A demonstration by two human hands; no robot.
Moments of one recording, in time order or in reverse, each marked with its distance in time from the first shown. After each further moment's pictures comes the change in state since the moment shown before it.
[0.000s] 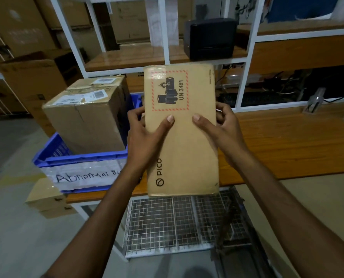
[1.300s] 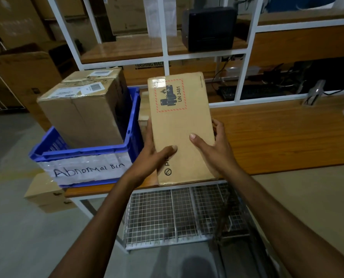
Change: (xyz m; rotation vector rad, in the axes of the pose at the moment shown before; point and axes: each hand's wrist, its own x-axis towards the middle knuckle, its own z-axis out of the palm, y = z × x) left_hand -0.020 -0.059 0.000 -0.034 -0.446 -0.170; right_hand -0.026 0.061 0.007 -0.203 -0.021 0.115
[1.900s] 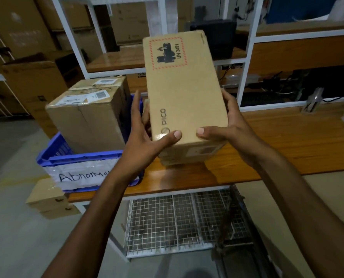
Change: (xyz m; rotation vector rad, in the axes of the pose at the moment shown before) left_hand -0.028 0.088 -0.016 -0.008 0.109 0.247; right_hand -0.008 -0.094 -0.046 0.095 -0.228 -0.148
